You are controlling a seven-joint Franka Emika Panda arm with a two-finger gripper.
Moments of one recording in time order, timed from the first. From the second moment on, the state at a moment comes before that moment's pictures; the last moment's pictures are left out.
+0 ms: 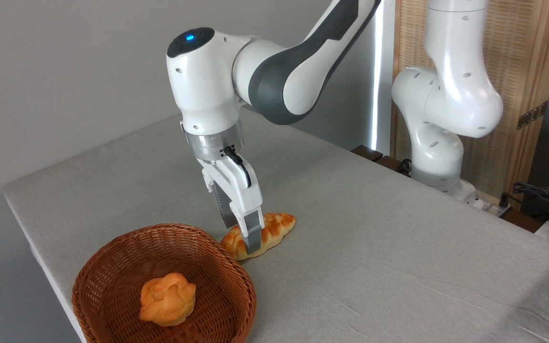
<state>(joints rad) -0.14 -0.05 0.01 -2.15 -0.05 2.06 0.84</state>
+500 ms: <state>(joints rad) -0.14 -0.04 0.01 -2.15 -0.05 2.06 0.84</state>
